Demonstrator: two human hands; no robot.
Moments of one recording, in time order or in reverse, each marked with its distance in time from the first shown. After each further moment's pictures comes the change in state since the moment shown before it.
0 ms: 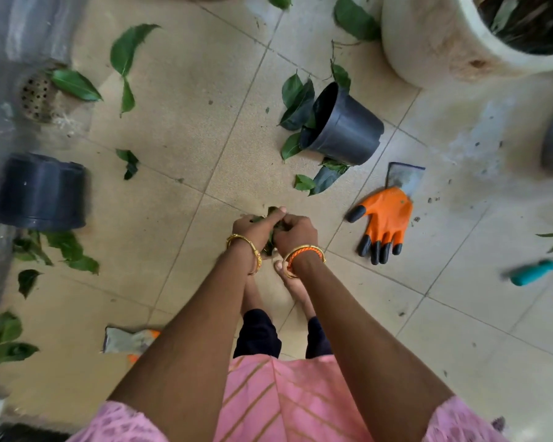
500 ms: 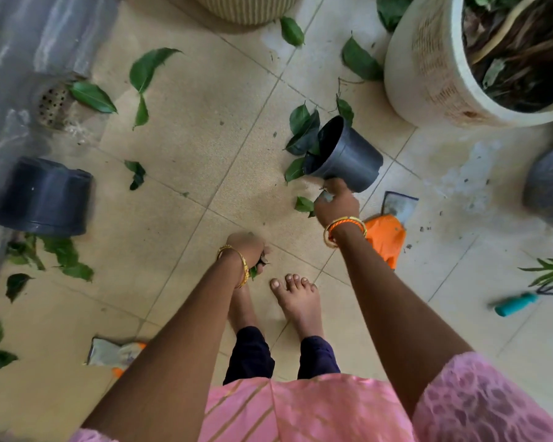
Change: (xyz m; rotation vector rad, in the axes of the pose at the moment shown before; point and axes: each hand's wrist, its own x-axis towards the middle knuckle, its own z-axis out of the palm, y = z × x) left_hand 0.003 0.009 -0.015 -0.001 -0.064 -0.068; right_hand 0.043 -0.041 -0.070 -0.118 0.230 -0.137
